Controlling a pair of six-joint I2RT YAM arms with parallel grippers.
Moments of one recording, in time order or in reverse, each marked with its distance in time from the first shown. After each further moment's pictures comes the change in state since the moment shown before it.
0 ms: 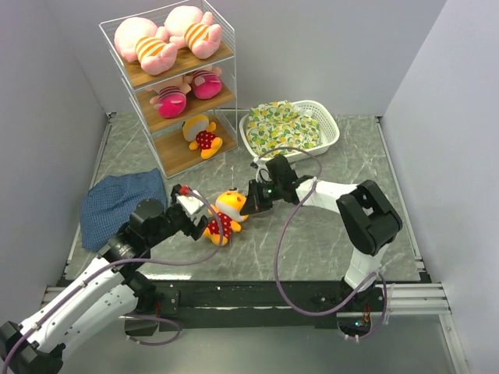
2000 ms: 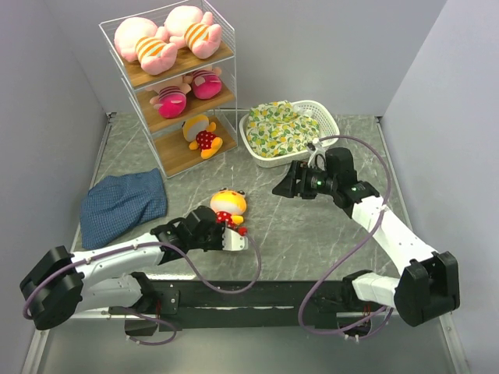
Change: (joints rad) left arm -0.270 0.502 -0.025 0.059 0.026 0.530; right arm -0.275 -0.595 -0.123 -0.265 0.036 -0.033
